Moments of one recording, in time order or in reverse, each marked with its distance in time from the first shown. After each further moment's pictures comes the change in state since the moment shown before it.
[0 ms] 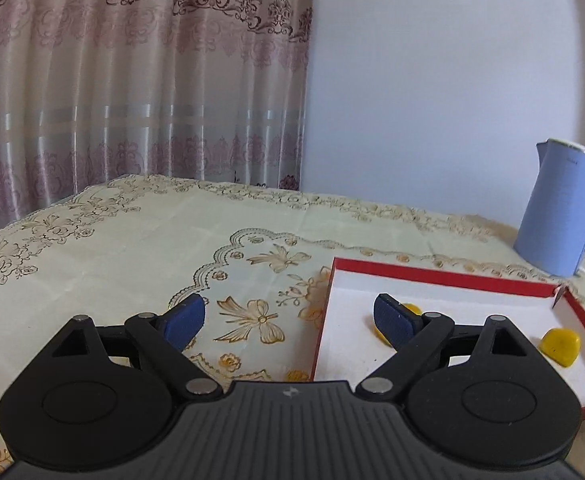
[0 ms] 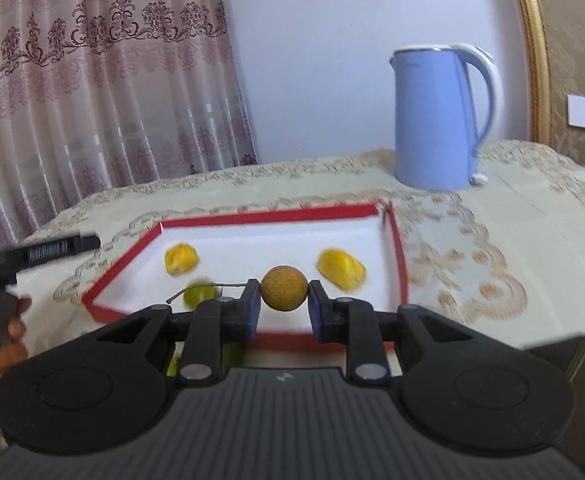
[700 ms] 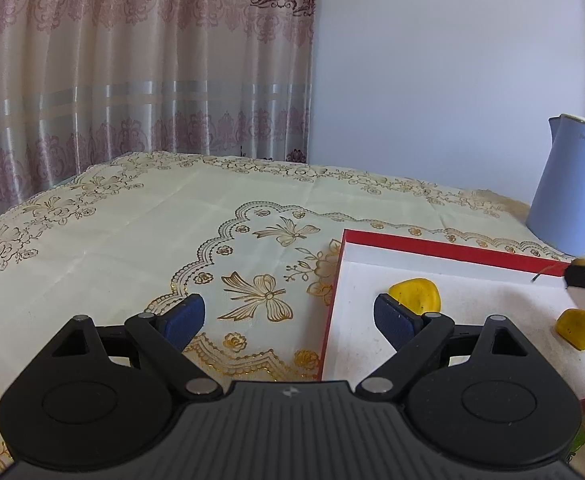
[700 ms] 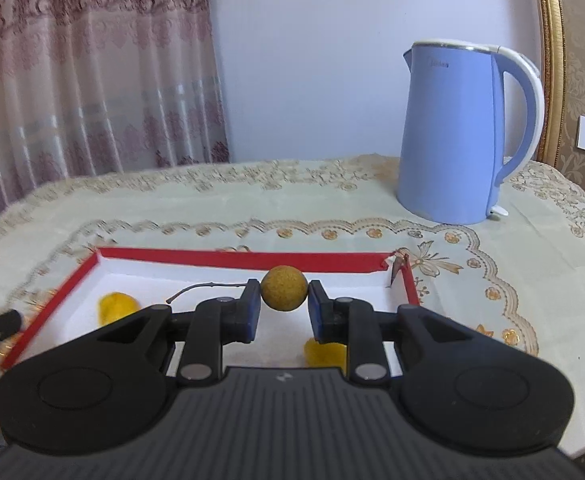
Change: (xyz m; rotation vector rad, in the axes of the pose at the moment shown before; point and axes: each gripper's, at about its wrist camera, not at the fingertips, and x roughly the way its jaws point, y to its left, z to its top) left arm 0.013 0.001 -0.005 0.010 0.079 0.020; right arm 0.110 0.006 0.042 -0.068 0.089 -0.123
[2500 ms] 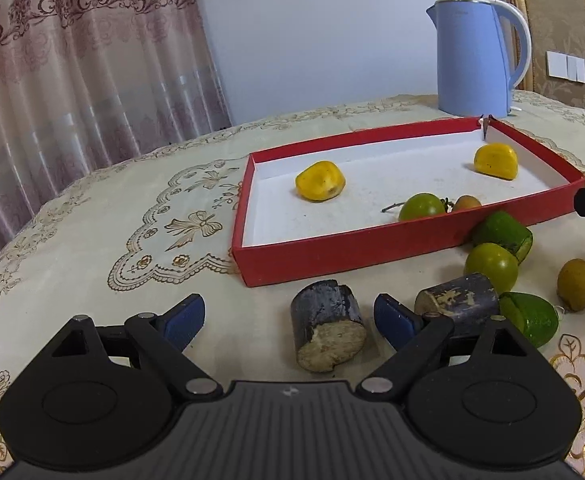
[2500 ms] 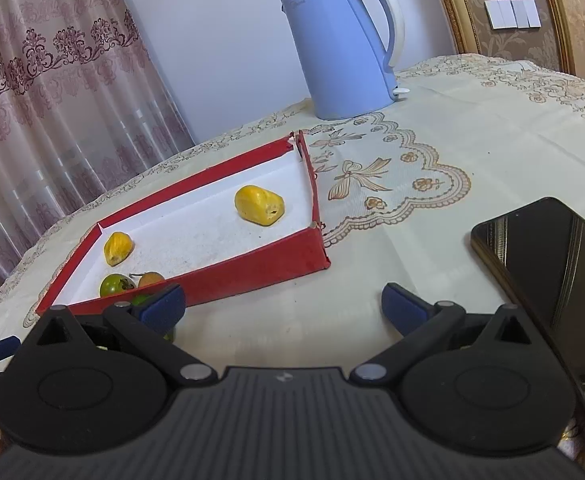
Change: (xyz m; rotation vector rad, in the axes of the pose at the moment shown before) left arm -0.047 -0.037 -0.064 0.360 0.080 -0.106; right arm -0.095 -0.067 -0.117 0.349 -0.004 0.036
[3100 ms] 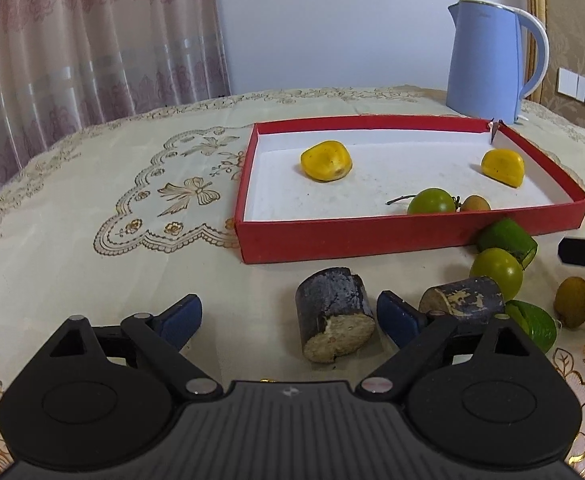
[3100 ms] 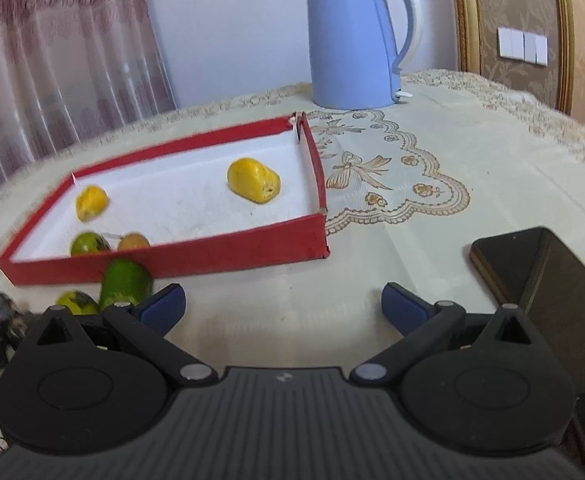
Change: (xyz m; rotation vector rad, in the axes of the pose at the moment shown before) left arm 0.010 0.014 0.001 -0.116 0.078 -0.061; right arm 0.014 0.033 -0.003 -0.191 0.073 -0.155
